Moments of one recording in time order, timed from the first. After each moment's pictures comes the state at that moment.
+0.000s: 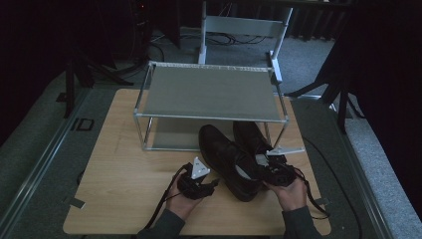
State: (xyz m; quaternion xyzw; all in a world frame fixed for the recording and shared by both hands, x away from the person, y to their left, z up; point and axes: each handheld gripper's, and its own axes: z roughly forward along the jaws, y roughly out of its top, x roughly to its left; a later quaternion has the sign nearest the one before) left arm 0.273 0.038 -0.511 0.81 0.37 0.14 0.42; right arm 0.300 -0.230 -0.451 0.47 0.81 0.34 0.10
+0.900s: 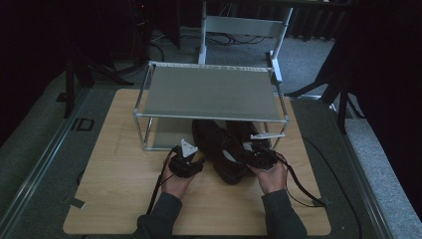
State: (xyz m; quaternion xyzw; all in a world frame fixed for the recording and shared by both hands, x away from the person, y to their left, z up) left arm 0.331 0.063 -0.521 0.77 0.46 0.20 0.40; right arm 0.347 -0.190 -0.459 0.49 0.79 0.35 0.12
